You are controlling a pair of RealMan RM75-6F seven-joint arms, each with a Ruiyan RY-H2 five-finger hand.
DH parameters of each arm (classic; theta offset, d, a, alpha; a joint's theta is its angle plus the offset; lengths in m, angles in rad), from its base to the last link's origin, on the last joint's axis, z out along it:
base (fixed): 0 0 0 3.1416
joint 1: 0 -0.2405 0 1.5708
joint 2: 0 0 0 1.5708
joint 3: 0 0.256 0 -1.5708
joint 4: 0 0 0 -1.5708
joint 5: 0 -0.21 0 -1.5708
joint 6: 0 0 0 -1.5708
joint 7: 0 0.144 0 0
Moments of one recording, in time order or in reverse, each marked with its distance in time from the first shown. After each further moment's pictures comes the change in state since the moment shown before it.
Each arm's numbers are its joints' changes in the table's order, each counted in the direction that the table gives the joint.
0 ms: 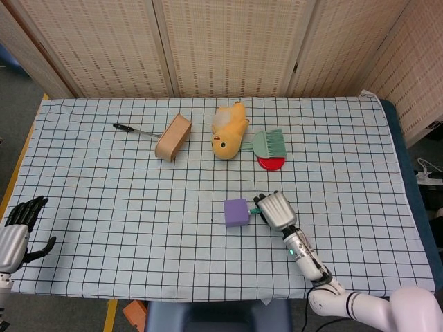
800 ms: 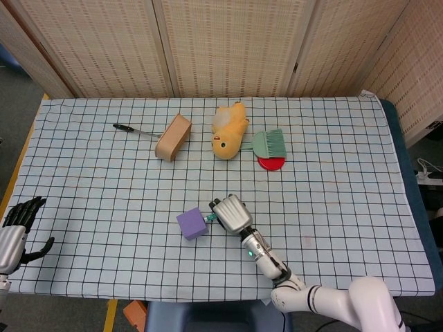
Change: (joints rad) left arm -0.006 0.010 0.003 0.001 -0.006 -0.008 -0.026; right arm -0.170 -0.210 0.073 0.070 -0.022 0.077 -0.037
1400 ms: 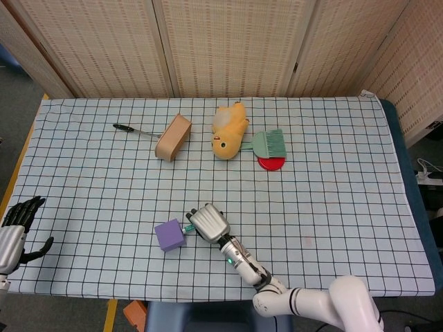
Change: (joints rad) left arm -0.001 0.001 0.000 0.004 -0.003 -0.003 -0.007; right arm -0.086 -0.109 0.025 0.030 -0.026 0.050 -0.020
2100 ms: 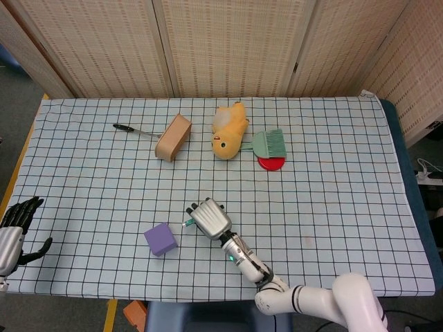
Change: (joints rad) left arm -0.010 0.003 0.003 -0.003 -0.011 -0.022 0.002; right arm 0.000 0.051 -0.006 -0.047 0.020 -0.063 -0.034
